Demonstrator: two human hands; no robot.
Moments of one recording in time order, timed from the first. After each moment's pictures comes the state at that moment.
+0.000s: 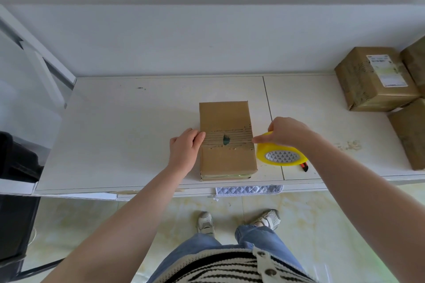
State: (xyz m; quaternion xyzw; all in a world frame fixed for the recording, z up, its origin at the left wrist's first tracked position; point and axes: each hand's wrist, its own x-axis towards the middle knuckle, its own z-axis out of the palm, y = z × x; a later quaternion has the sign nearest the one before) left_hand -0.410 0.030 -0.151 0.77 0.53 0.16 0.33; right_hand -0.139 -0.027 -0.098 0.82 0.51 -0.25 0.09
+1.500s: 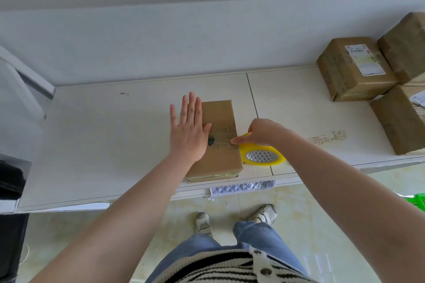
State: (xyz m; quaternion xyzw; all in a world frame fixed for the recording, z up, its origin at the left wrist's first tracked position) left_hand -0.352 0.042 -0.140 0.88 0.48 -0.02 -0.03; right_hand -0.148 -0.025 -0.116 0.81 0.50 -0.31 0.08
